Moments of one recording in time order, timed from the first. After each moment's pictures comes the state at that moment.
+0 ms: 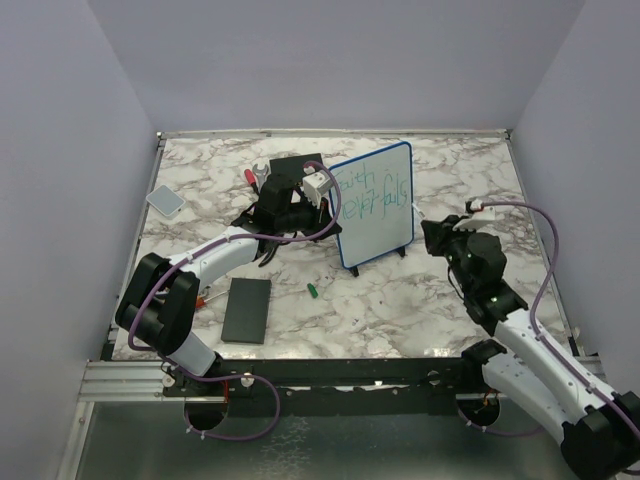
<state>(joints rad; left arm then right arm) -0.53 1.56 0.96 0.15 0.58 -0.12 0.40 0.80 0.45 0.19 0.21 0.32</state>
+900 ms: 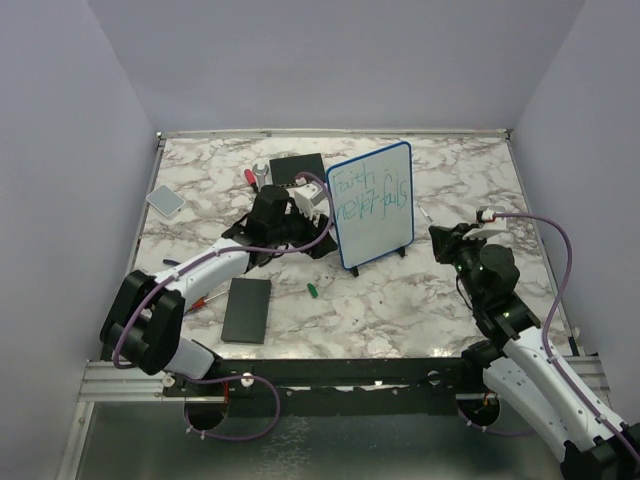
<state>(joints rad) -0.54 1.47 0.88 0.06 0.51 -0.13 0.40 0.59 0.43 0.06 0.22 0.31</state>
